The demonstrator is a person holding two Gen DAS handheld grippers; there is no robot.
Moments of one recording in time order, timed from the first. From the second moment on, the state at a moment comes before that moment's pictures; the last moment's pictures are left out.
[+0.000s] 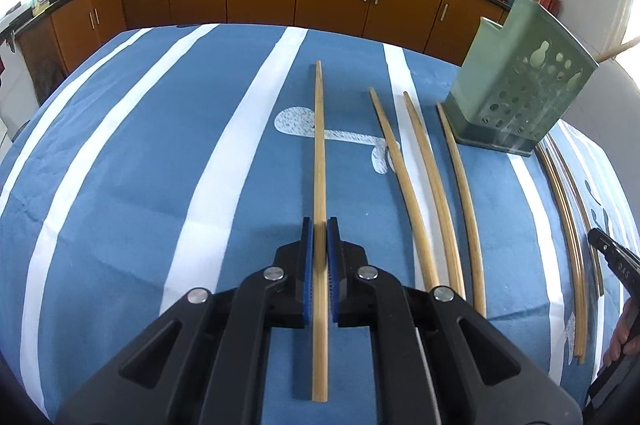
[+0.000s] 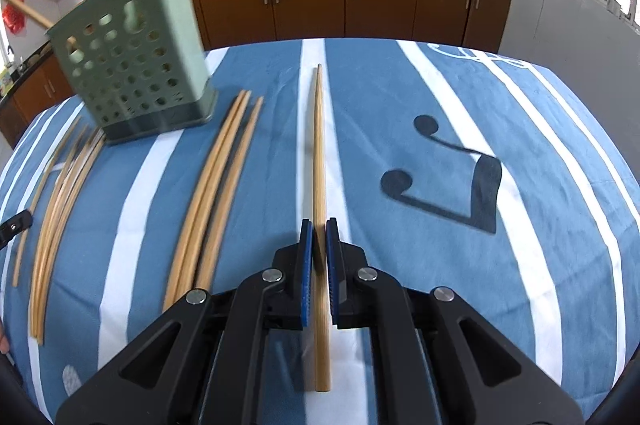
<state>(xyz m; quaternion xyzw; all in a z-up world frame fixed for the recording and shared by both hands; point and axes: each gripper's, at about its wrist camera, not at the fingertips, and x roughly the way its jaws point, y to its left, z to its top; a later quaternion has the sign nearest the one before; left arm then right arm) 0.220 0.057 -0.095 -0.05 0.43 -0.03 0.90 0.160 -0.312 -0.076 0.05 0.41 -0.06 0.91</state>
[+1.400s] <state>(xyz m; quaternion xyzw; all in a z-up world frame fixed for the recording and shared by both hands) 0.218 0.063 -0.096 -0.09 0.43 -0.04 0.90 0.164 -0.315 -0.077 0.07 0.41 -0.06 0.91</state>
